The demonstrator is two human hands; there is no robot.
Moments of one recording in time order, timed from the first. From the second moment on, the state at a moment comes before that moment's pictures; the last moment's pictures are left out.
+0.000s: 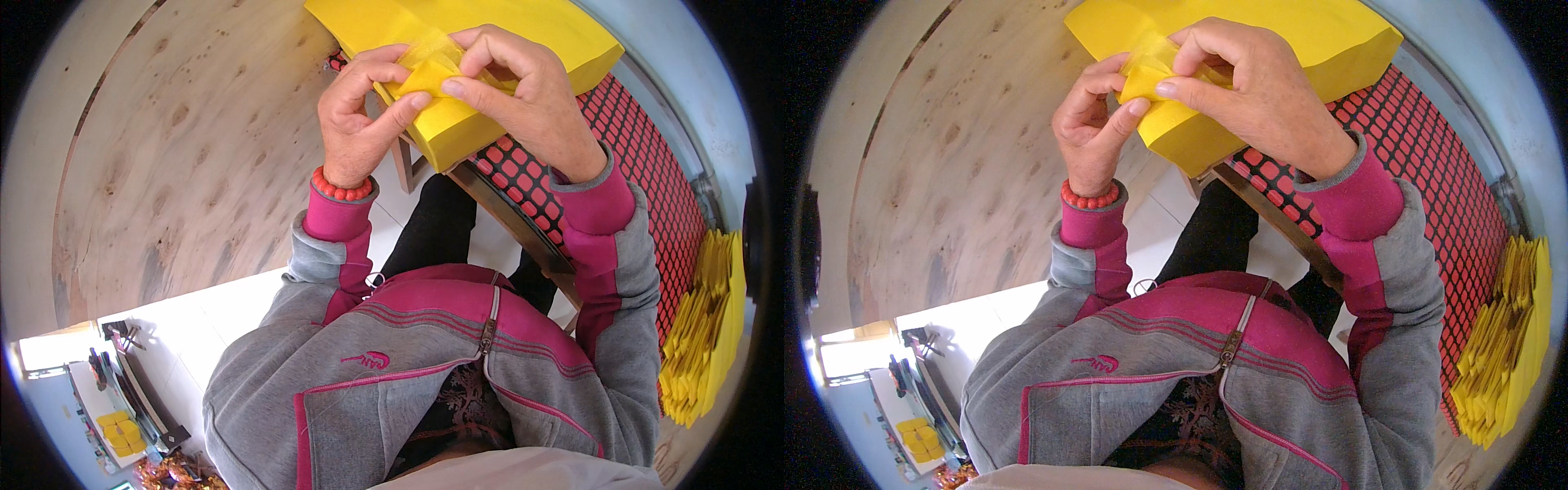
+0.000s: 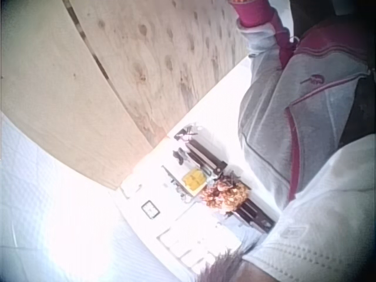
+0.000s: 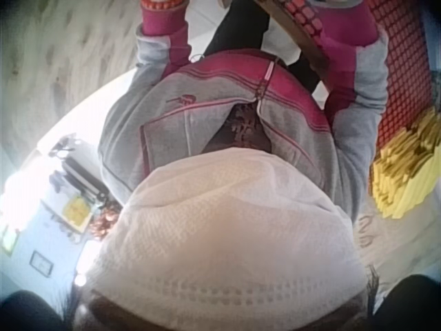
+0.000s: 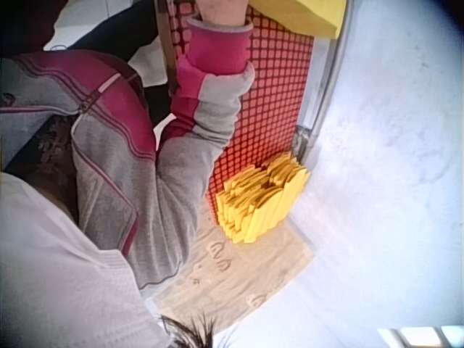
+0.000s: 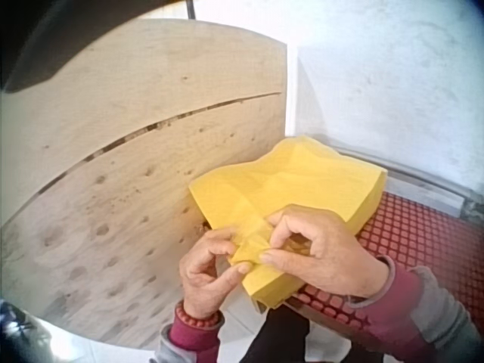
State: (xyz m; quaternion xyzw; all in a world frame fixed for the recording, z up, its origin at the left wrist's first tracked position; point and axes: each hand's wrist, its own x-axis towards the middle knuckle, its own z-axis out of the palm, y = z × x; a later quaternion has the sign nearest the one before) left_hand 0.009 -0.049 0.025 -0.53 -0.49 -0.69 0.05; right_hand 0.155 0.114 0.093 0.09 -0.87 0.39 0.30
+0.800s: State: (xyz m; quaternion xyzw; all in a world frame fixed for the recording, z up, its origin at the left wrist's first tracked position) left_hand 0.011 -0.049 0.027 -0.54 -0.49 -0.69 0.04; right_hand 0.155 0.120 0.092 0.16 -0.88 0.32 0.31
